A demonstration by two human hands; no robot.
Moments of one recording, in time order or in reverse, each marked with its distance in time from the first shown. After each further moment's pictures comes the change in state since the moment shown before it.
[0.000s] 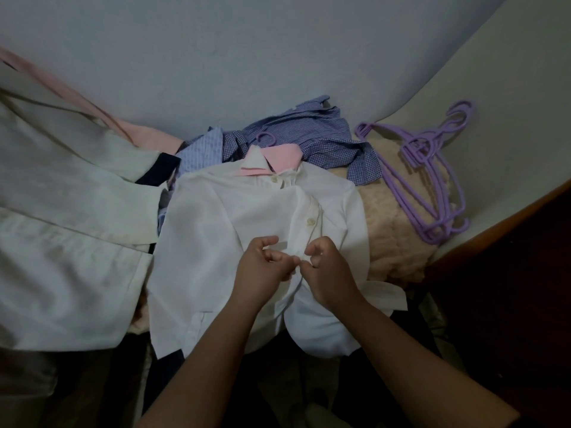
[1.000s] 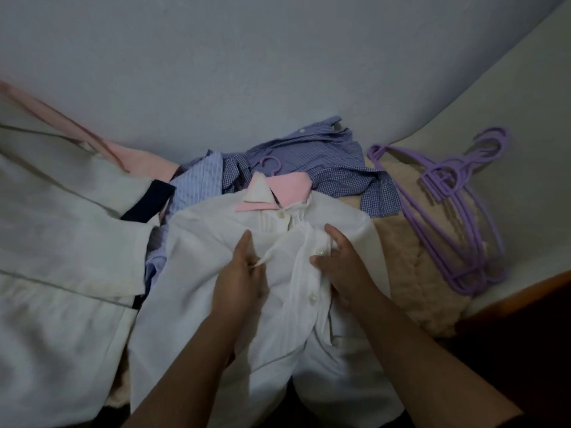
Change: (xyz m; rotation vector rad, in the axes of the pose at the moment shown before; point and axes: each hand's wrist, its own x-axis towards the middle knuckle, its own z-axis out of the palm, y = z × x) left_hand 0.099 -0.022 -0.033 0.545 0.199 0.307; right_hand 0.112 0.011 -0.002 0.518 -0.028 0.304
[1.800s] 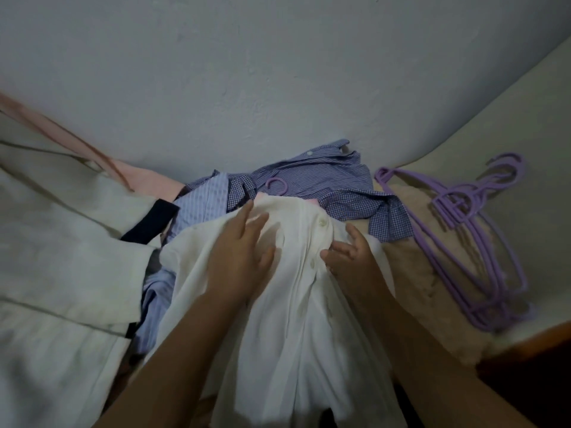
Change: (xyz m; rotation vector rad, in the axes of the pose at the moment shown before) left_hand 0.068 0.020 -0.022 0.353 0.170 0.459; right_hand 0.024 -0.027 -0.004 -0.115 0.031 -0.157
